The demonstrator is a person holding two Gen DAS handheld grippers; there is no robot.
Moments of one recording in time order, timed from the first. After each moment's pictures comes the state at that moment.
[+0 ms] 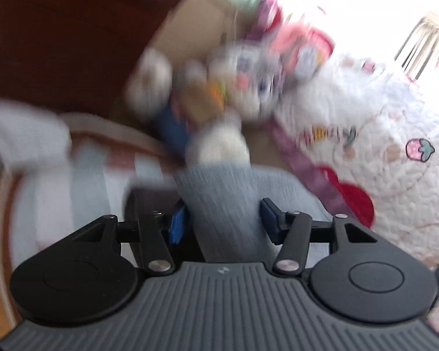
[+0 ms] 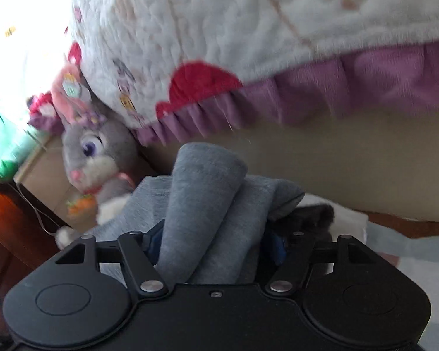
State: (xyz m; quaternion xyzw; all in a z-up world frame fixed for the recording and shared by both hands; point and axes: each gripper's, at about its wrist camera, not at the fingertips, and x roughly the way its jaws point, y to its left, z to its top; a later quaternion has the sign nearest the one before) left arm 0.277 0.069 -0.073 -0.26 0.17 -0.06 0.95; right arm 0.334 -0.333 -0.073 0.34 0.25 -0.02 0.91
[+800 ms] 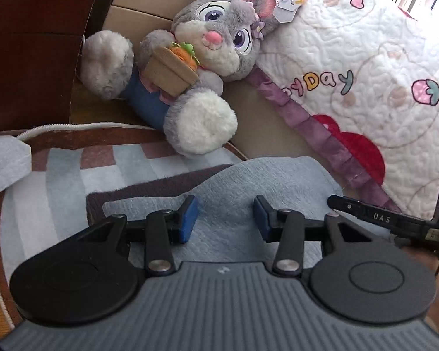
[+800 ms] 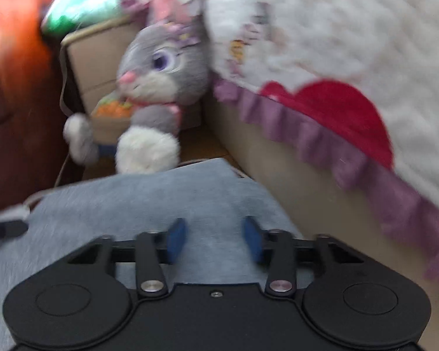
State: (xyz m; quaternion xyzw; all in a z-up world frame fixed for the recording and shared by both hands) left arm 0.346 0.043 -0.079 -0.22 0.31 -0.13 0.91; right arm 0.394 -0.277 -0.042 0.04 0.32 0.11 0.94
